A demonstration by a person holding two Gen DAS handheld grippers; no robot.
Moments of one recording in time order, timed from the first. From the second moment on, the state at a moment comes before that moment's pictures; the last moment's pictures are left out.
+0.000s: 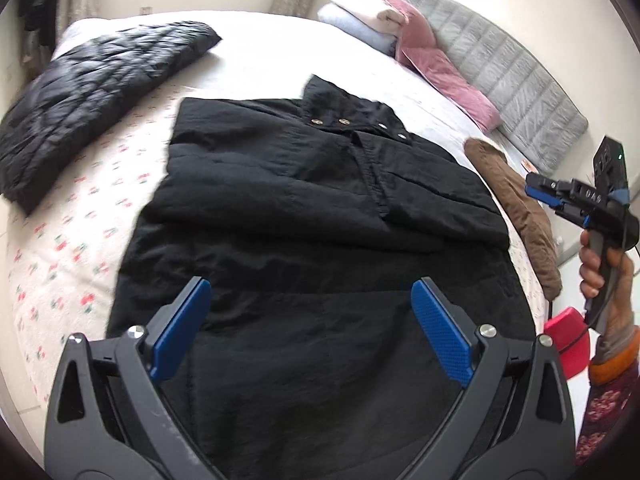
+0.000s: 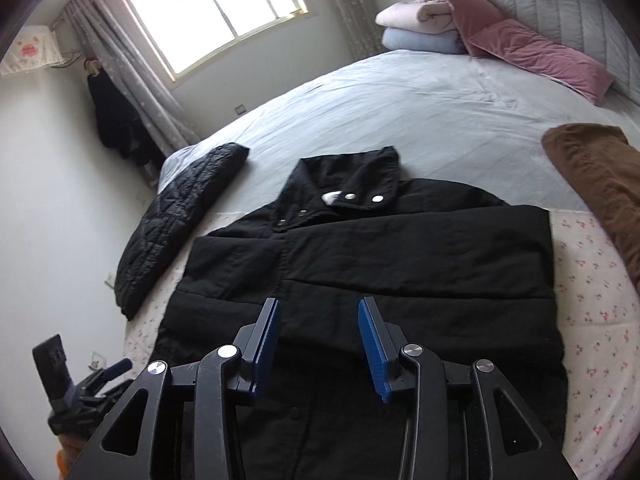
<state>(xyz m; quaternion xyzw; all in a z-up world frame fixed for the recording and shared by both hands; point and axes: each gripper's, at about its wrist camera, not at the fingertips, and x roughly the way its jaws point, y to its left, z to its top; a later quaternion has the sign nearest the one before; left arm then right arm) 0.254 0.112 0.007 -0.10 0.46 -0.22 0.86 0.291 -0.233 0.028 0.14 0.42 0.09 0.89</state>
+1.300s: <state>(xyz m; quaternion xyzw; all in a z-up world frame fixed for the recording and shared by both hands) 0.343 -0.049 -0.063 -0.02 0.42 -0.26 0.87 0.375 -0.322 -0.103 0.09 0.43 -0.10 0.89</state>
